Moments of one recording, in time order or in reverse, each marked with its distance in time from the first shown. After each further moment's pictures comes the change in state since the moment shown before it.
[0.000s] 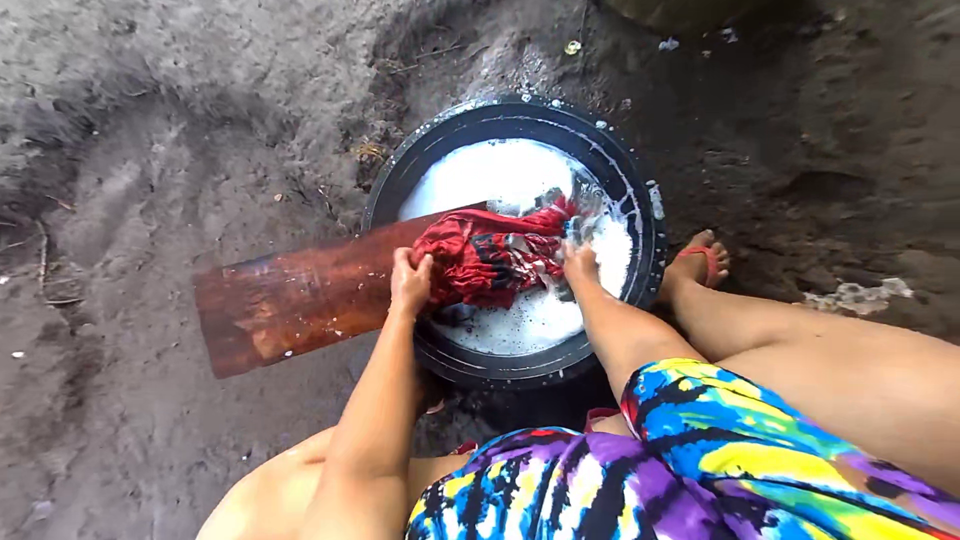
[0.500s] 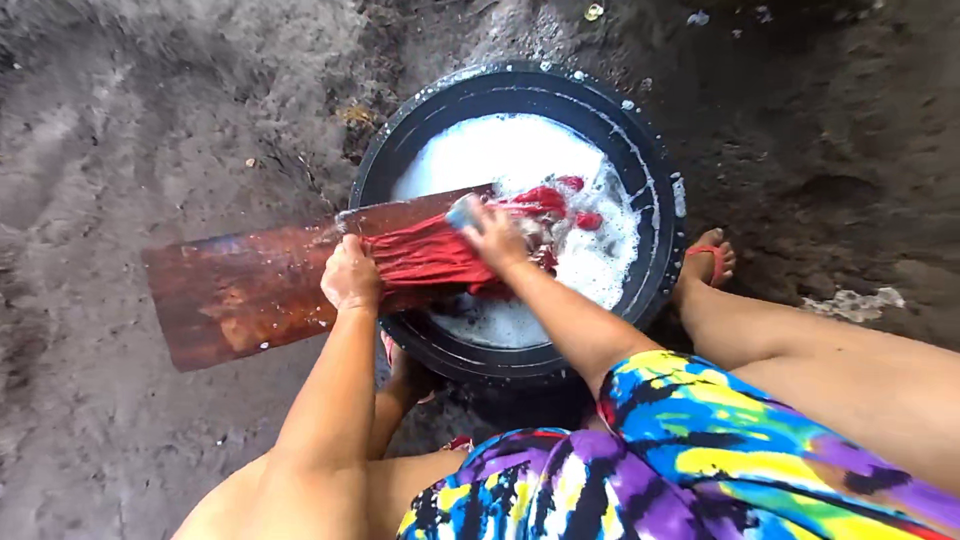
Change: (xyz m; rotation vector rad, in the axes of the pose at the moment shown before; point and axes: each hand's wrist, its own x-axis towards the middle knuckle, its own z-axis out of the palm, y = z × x) left_hand 0.013 -0.024 -0.041 0.665 0.191 -0.176; right_hand -0.051 -0.103 0.093 -0.464 -0.205 -0.671
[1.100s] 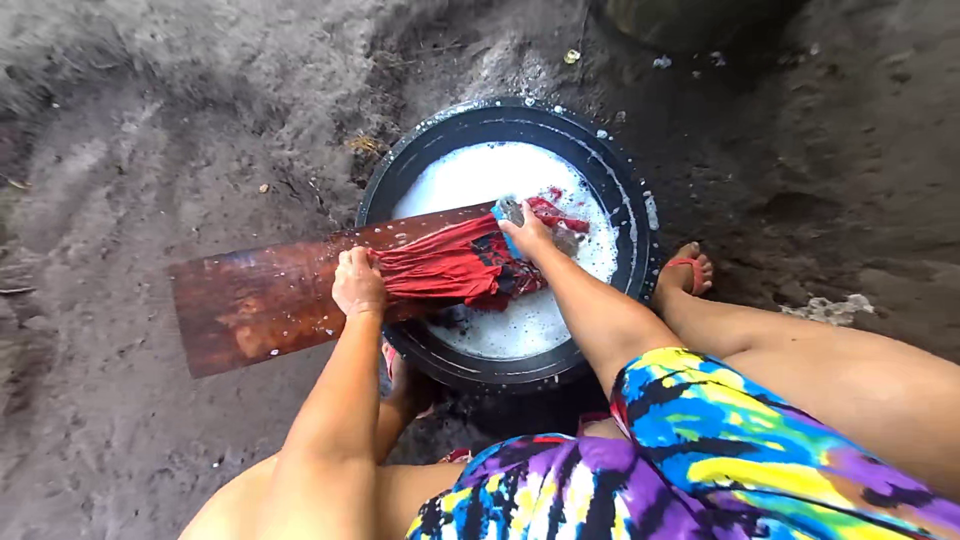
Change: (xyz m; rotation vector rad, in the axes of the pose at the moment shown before) left_hand 0.004 0.001 -0.005 -0.132 0.032 0.055; right_hand 0.021 0.054 -0.052 0.403 -0.020 0.286
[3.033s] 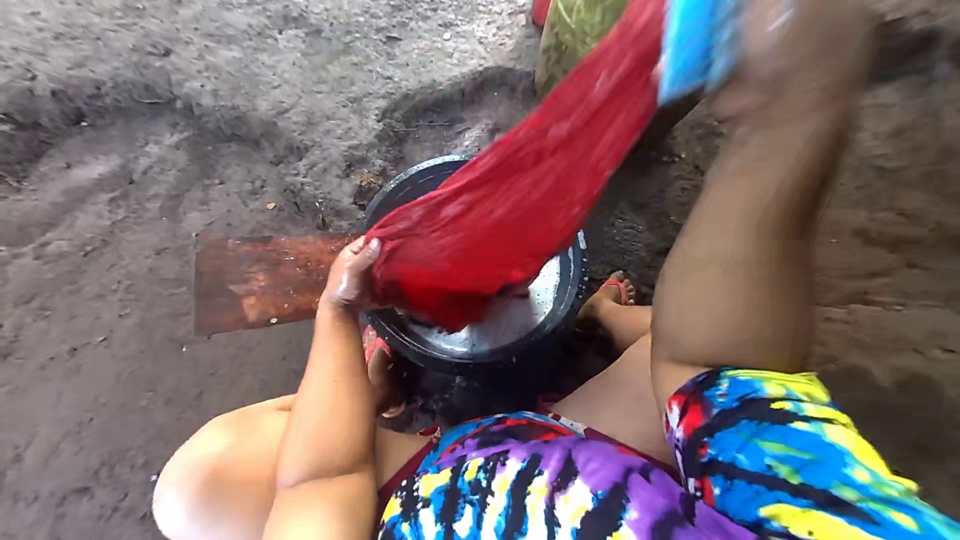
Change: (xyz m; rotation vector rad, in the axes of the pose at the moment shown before) left_hand -0.090 -0.005 -0.086 -1.583 -0.425 0.526; right_hand -0.260 -0.198 -0.285 0.317 0.474 -0.682
